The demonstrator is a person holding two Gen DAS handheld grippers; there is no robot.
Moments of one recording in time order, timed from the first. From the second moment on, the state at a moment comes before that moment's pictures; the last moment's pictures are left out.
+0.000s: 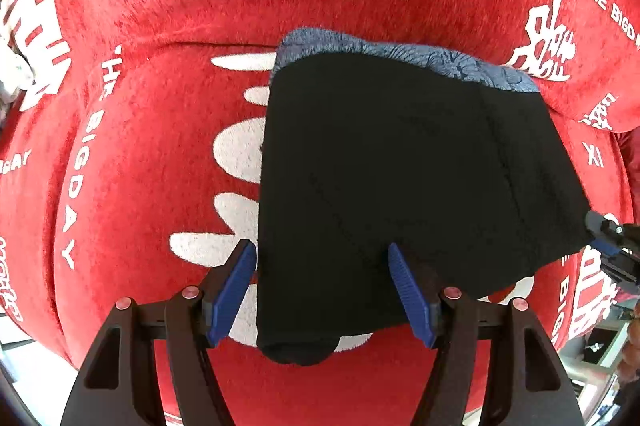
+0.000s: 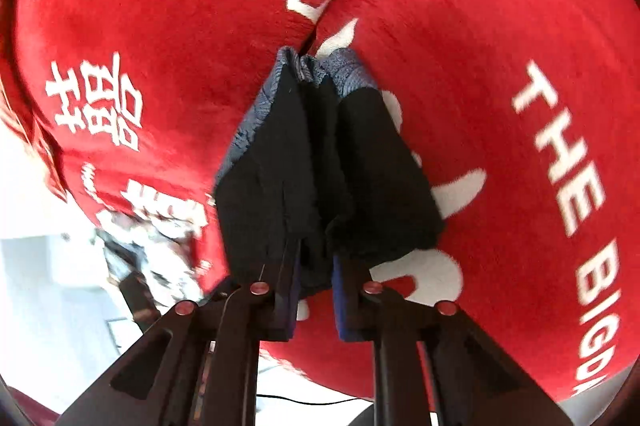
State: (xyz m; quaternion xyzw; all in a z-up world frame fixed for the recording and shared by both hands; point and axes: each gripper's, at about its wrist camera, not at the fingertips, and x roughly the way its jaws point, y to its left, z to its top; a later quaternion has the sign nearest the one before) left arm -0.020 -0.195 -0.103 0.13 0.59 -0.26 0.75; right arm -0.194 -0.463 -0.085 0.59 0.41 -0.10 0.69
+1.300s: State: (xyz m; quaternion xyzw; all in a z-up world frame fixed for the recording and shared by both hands) left arm -0.015 -0.200 -0.118 0.16 0.61 -0.24 0.74; right arm -0.183 -0.463 -0.089 0.48 0.52 -0.16 0.69
